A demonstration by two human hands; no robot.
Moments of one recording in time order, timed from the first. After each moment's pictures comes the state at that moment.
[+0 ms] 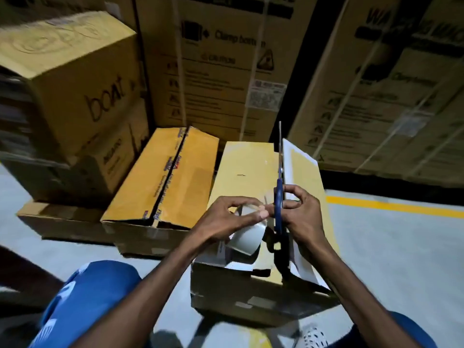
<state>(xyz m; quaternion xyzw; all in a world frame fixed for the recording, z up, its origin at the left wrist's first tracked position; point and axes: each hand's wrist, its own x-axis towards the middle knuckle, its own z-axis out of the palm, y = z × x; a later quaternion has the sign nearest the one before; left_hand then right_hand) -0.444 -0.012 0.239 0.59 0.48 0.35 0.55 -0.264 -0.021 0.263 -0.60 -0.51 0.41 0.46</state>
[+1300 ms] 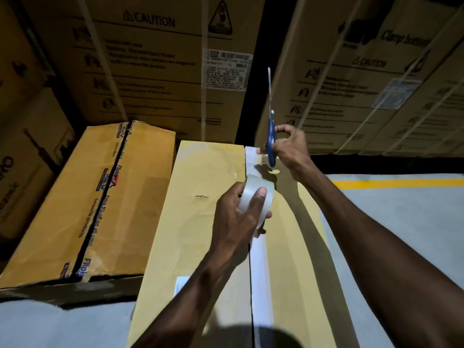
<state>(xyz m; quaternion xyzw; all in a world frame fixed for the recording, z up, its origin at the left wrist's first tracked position) -0.319 0.110 0.182 0.44 0.40 0.53 0.60 -0.168 0.243 0.225 -0.67 -0.51 0.33 0.43</state>
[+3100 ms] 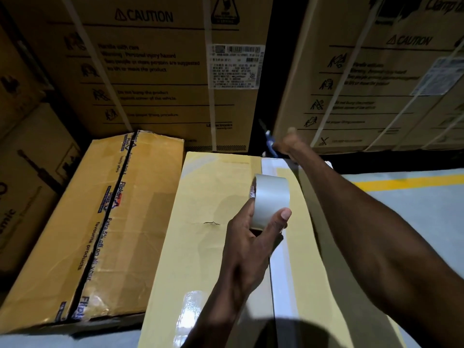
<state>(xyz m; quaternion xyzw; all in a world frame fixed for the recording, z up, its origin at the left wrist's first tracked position) -0.321 0.147 0.147 0.45 0.37 0.51 0.63 -0.148 0.382 0.155 -0.77 -0.51 0.30 0.25</state>
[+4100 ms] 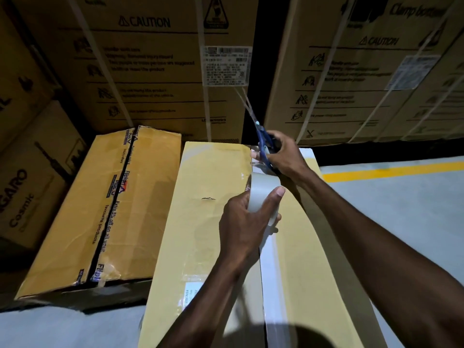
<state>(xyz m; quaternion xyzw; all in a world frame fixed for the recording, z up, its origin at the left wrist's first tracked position) -0.313 0.109 0.171 0.44 0.46 0.49 0.59 -0.161 0.258 0.162 -0.62 -0.60 0.31 0.40</state>
